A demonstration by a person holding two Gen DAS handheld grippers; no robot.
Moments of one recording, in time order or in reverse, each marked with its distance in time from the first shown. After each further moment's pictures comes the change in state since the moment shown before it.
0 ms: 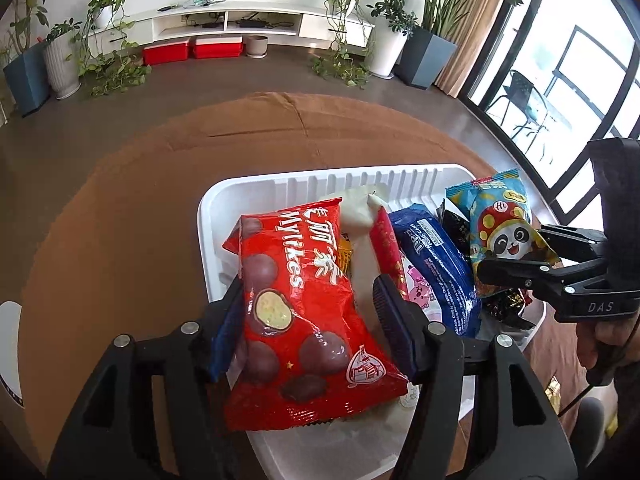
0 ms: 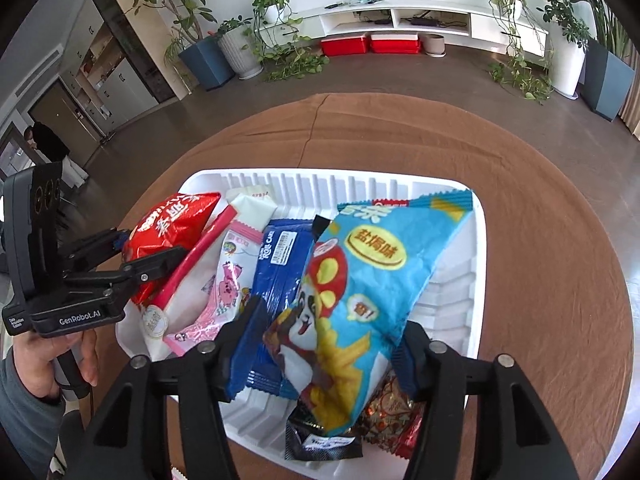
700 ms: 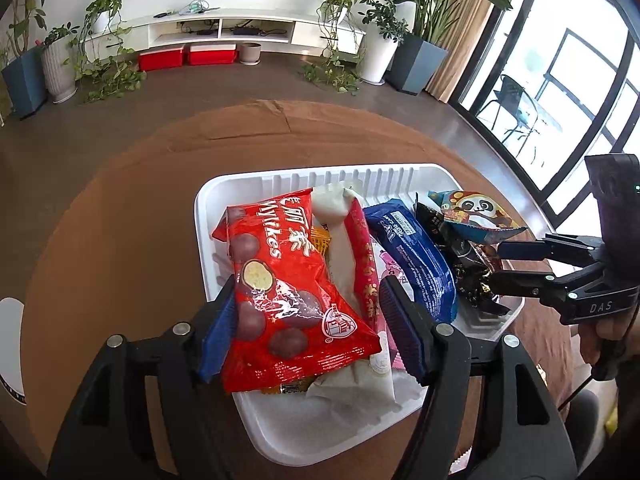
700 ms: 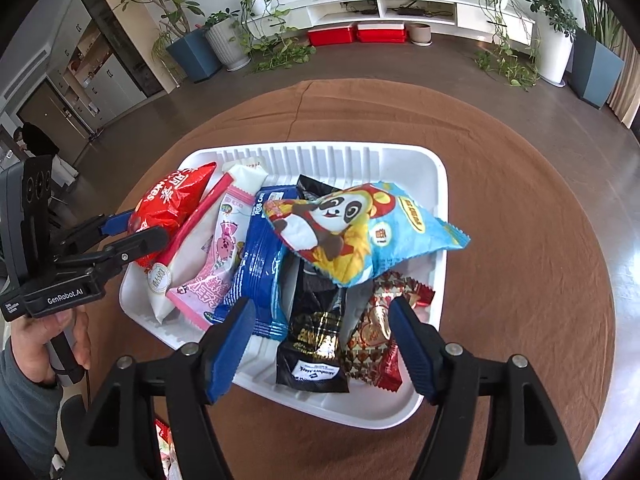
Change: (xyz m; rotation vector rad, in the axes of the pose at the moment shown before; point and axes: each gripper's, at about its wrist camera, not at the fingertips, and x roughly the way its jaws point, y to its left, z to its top) left arm -0.025 -0.014 -0.018 0.005 -0.030 -0.025; right arm -0.029 -0.004 -0.024 0.032 0.037 -0.036
